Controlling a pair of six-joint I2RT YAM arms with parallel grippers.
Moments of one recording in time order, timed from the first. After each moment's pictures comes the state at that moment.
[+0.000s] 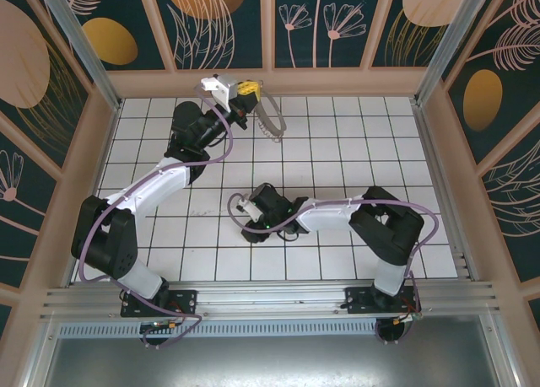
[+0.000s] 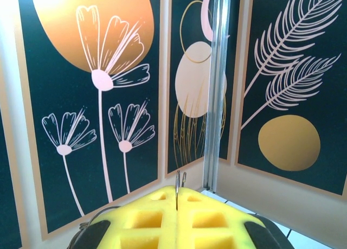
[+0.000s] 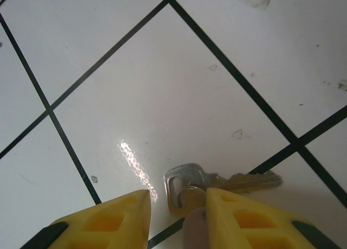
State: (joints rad) left arm -0.45 1.59 1.16 0.70 0.39 -0.15; right arm 1.02 1.80 0.94 -0.09 -0.23 0.18
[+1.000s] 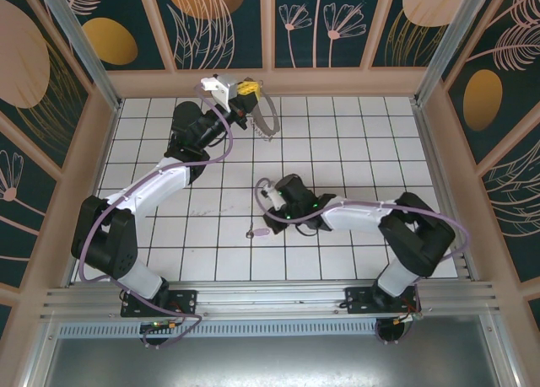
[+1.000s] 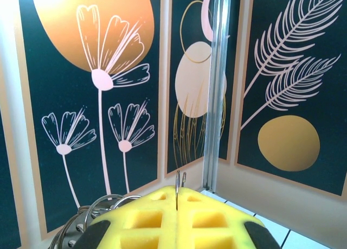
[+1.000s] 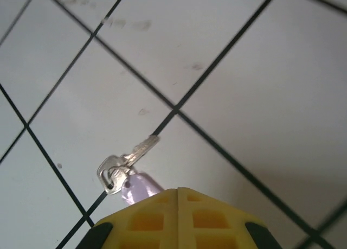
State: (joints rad) left arm -0.45 1.59 1.16 0.70 0.39 -0.16; right arm 0.86 1.59 0.78 -0.05 -0.24 0.27
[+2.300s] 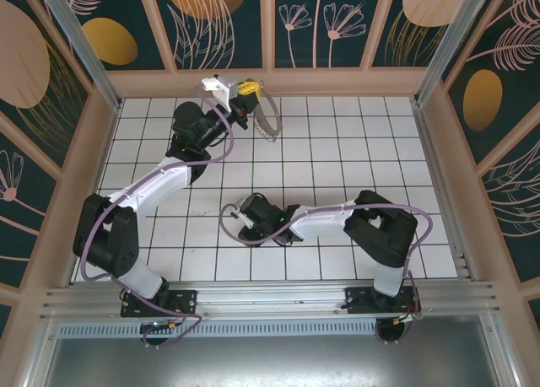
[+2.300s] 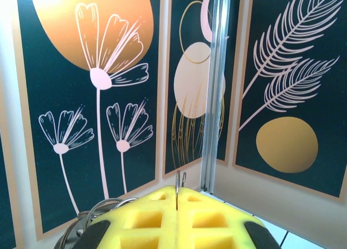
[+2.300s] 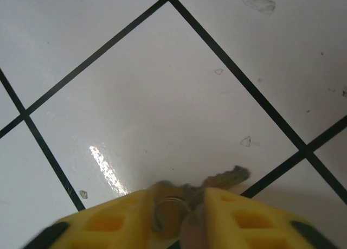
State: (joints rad) left arm -0.45 1.60 1.16 0.73 0.40 -0.17; right arm 1.11 1.82 0.96 -0.09 -0.04 0.18
